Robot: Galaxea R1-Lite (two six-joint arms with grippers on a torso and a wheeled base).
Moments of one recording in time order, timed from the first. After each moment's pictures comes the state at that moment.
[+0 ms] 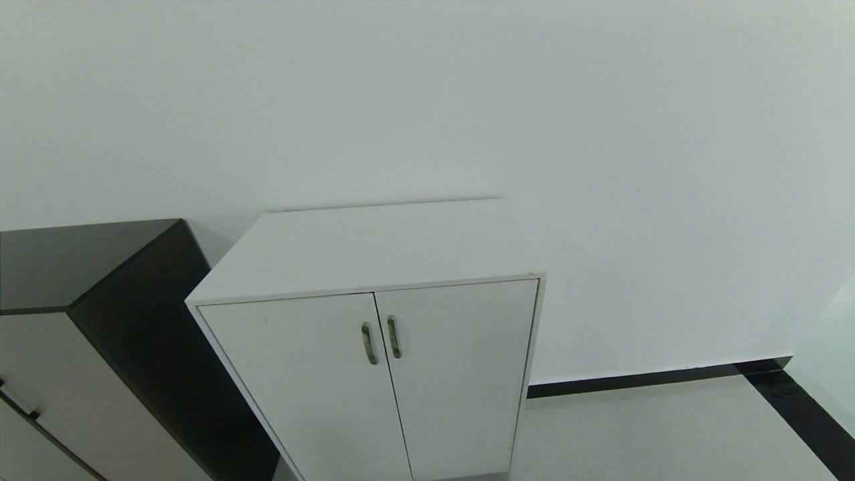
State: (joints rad) left arm 0.00 0.00 0.00 0.00 -0.07 0.04; right arm 0.25 0.59 -0.05 -0.01 -0.01 -0.05
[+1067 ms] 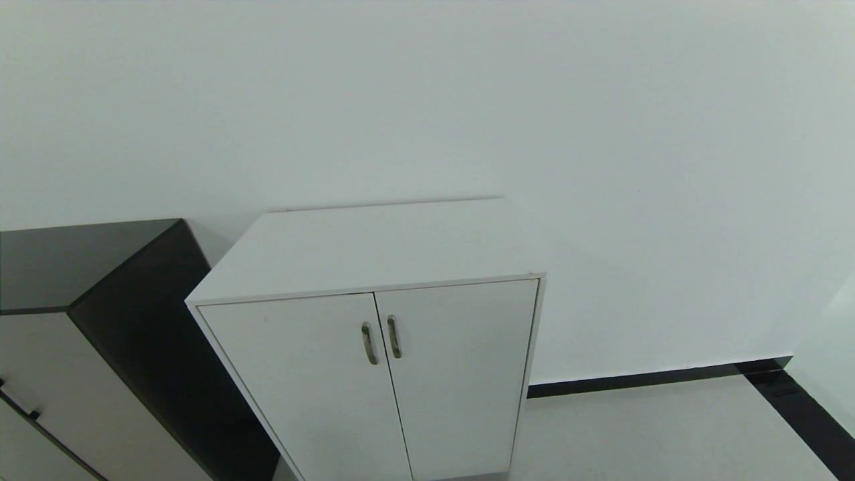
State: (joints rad) left arm 0.00 0.00 0.00 0.00 -0.07 0.04; right arm 0.01 0.06 0.00 0.00 -0.01 -0.01
